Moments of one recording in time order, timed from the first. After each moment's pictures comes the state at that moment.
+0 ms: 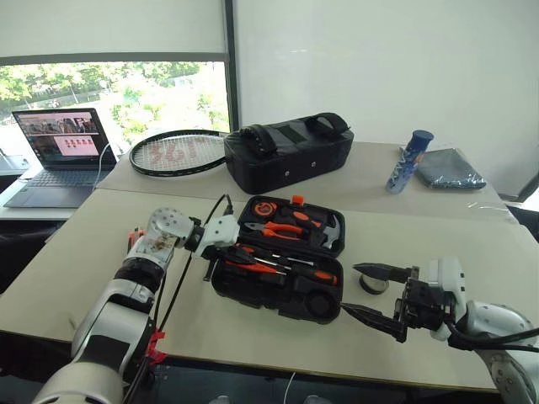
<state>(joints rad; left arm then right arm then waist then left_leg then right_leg) -0.93 0.50 -0.27 0.84 -0.06 -0.33 -1.53 0.08 -0.71 -0.23 -0.46 0.65 0.29 1.00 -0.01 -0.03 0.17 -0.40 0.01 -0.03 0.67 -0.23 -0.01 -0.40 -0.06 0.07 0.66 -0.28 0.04</state>
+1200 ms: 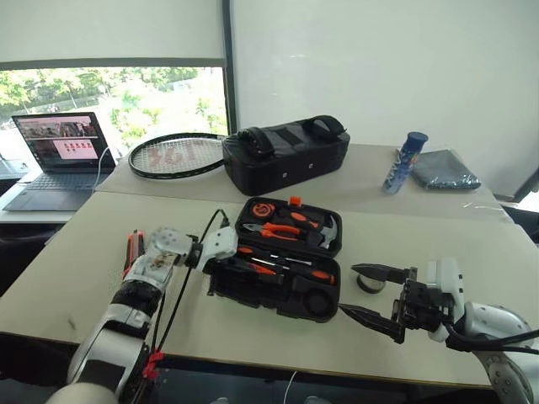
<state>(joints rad) -0.71 0.54 -0.17 0.58 -0.12 -0.12 -1.45 0.09 -0.69 -0.22 -0.47 0.64 0.29 1.01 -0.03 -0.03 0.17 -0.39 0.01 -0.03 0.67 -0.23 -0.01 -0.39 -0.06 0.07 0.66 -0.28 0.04</state>
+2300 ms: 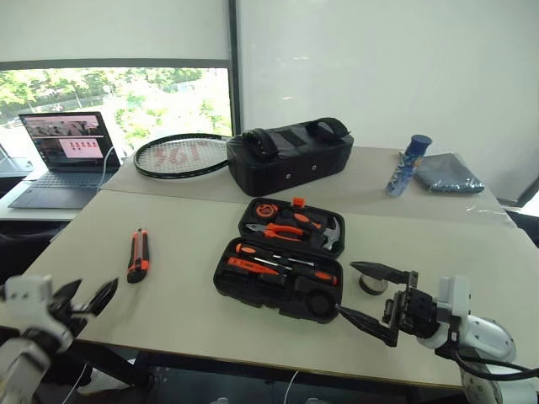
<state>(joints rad) 0.09 0.57 0.63 -0.25 -0.59 0.67 -0.44 0.08 -0.53 -0.19 -0.36 0.60 -0.03 1.10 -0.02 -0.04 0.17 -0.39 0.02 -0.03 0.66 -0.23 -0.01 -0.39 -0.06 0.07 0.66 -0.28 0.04</state>
